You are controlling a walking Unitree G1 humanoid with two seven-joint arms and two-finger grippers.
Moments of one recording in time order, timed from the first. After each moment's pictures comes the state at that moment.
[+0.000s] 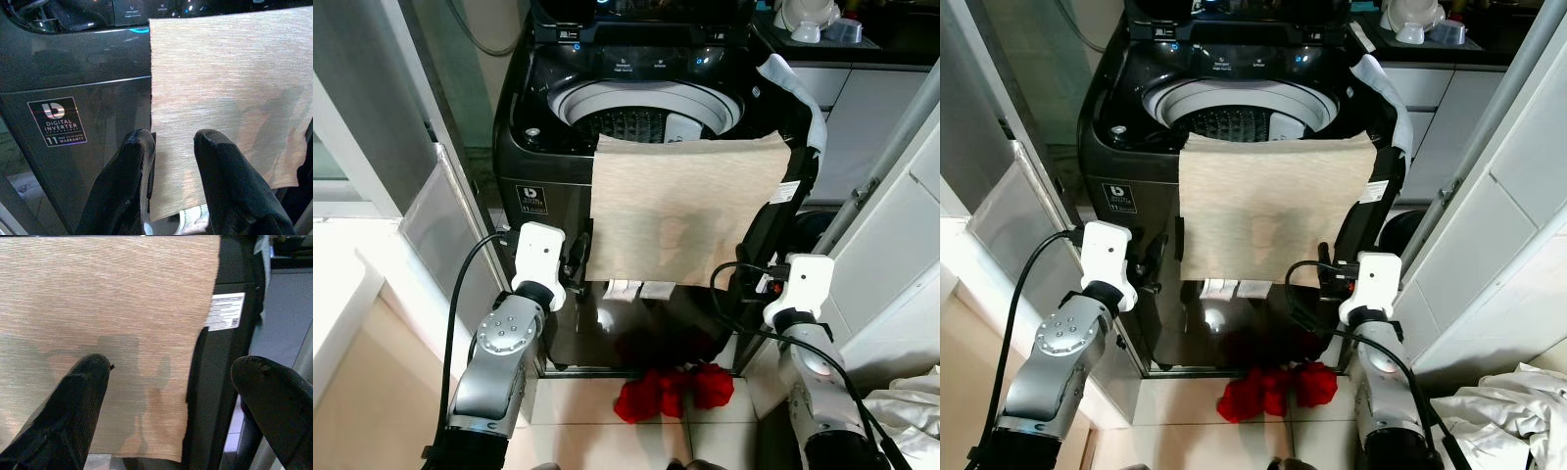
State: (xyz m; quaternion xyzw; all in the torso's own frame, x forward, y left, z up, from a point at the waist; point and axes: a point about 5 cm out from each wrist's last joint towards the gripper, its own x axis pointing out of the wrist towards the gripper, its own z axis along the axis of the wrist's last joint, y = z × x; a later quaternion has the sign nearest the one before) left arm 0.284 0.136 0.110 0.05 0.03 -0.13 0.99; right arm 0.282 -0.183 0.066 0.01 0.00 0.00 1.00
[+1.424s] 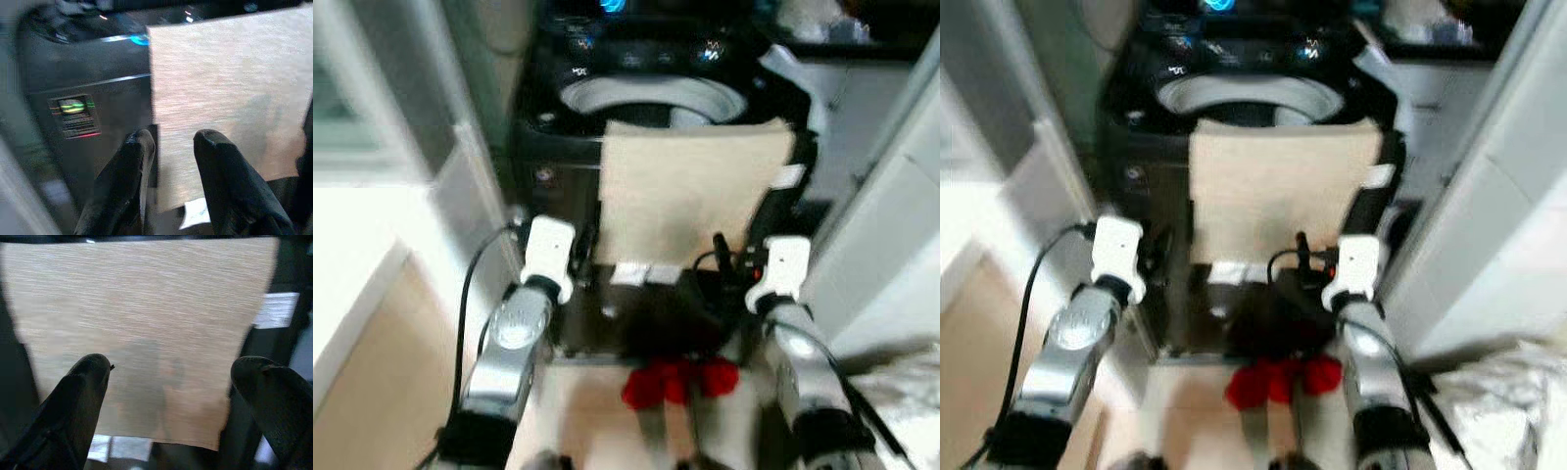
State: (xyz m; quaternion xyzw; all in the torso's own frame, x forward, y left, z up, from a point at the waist) left arm 0.297 0.126 0.110 0.06 -0.01 -0.14 0.99; right arm 0.301 -0.168 0.075 0.00 0.00 0.05 1.00
